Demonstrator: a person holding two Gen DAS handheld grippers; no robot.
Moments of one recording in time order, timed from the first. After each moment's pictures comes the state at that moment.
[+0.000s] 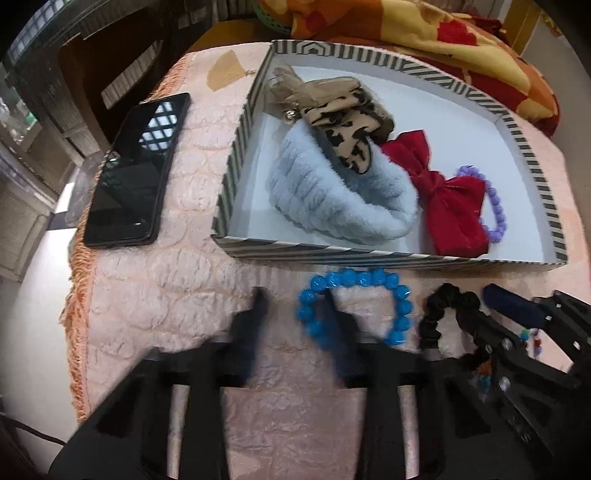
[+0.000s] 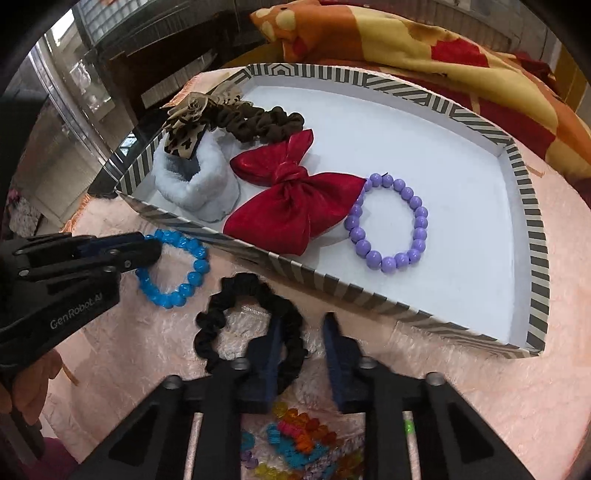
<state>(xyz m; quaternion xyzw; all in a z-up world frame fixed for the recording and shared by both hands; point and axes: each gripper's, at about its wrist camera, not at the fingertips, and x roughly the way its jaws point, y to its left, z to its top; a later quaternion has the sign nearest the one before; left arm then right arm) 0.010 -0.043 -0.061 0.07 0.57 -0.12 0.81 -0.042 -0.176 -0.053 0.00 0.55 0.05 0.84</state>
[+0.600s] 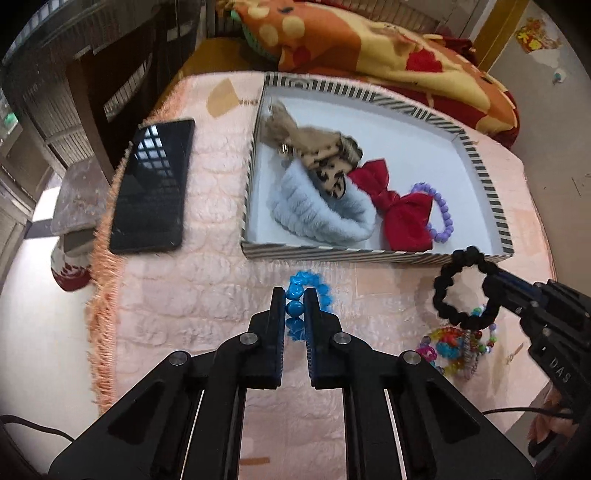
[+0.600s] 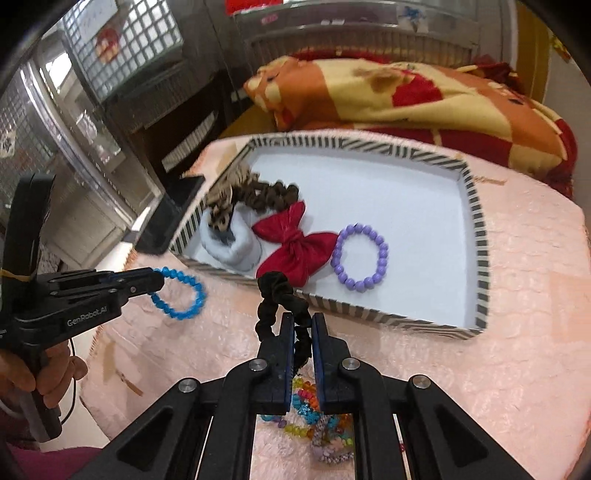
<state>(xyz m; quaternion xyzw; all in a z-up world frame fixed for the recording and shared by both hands) -0.004 -0.009 -0.001 0.04 0.55 -0.18 0.81 -0.079 -0.197 0.024 0.08 0.48 0.05 0.87</state>
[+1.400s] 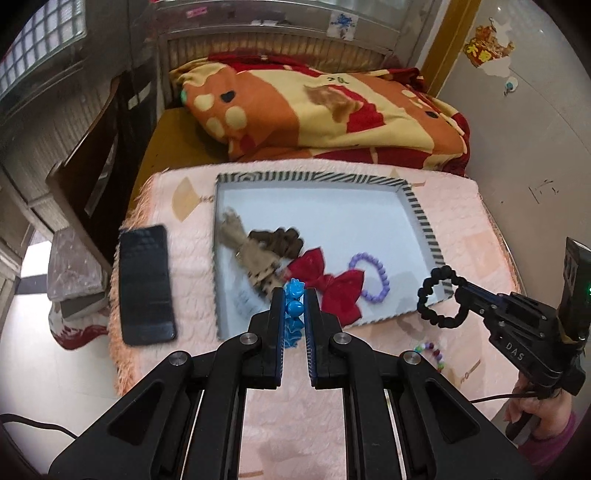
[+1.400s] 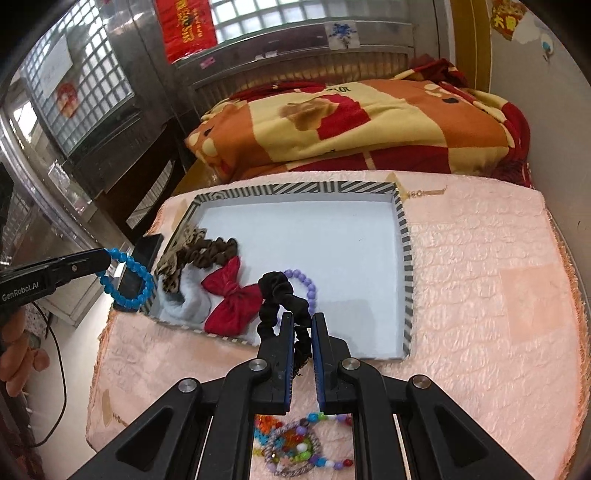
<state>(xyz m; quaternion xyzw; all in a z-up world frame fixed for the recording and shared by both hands) 0.020 -0.044 0.087 0.06 0.49 -0.26 0.83 -0.071 -0.263 0.052 0.13 0.45 -0.02 0.89</state>
